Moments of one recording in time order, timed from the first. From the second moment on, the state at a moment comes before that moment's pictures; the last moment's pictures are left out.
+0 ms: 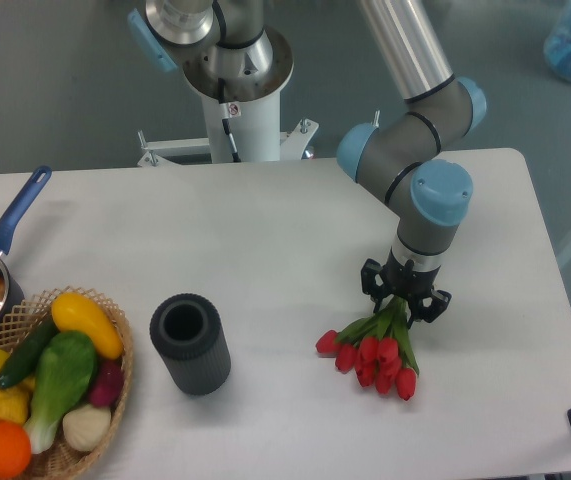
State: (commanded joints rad) arm 2.69 -2.09 -1.75 -0.77 1.41 1.19
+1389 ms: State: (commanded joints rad) arm 2.63 -1.90 -1.66 -0.78 1.41 1.06
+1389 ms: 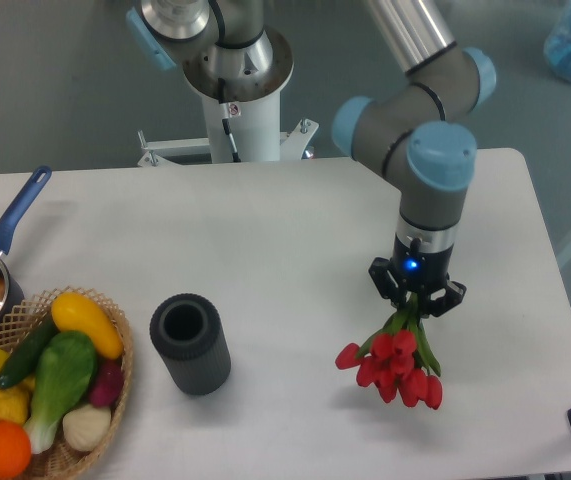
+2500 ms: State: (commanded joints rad) arm 2.66 -1.82 -1.58 -0.78 1.17 0.87
